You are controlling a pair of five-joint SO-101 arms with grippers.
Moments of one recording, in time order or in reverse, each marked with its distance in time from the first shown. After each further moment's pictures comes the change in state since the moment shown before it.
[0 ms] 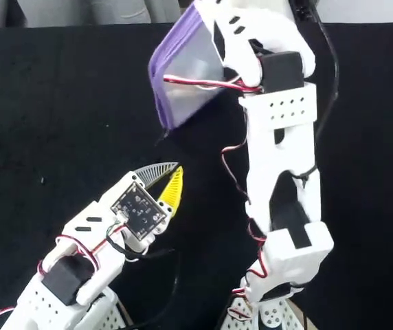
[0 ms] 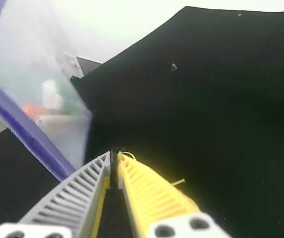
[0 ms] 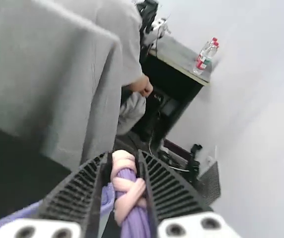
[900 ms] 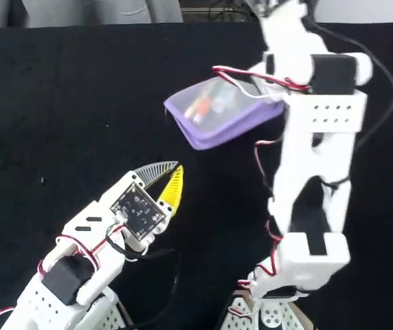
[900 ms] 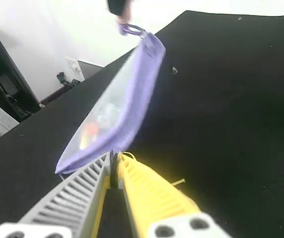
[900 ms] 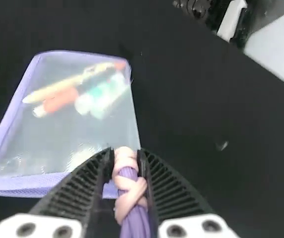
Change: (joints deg) left arm 0.0 0.0 0.0 -0.9 0.0; right arm 12.6 -3.6 1.8 46.9 3.6
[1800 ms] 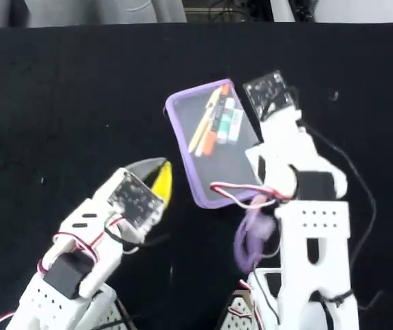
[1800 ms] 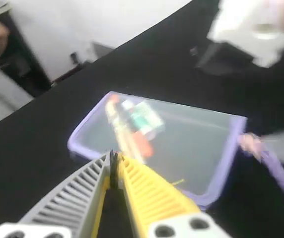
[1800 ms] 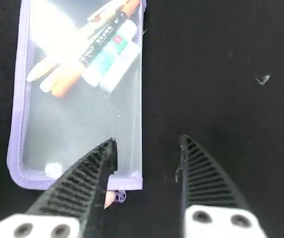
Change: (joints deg) left arm -5.4 0.0 2.9 -0.2 0.0; right arm 1.0 -52.3 86.9 -36.8 -5.3
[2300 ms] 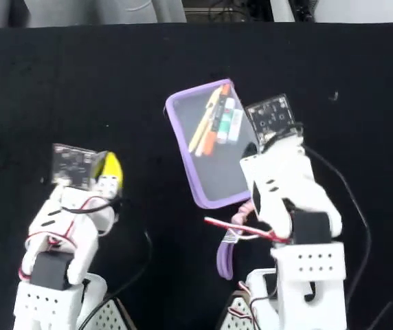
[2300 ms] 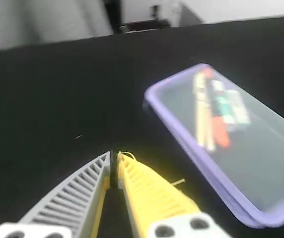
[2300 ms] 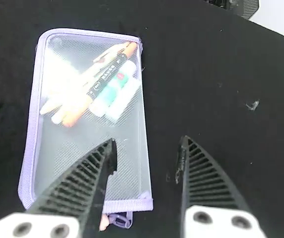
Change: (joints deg) left arm -21.8 -0.6 -0.1 7.3 15.6; right arm -2.8 -17.8 13.8 -7.9 -6.1
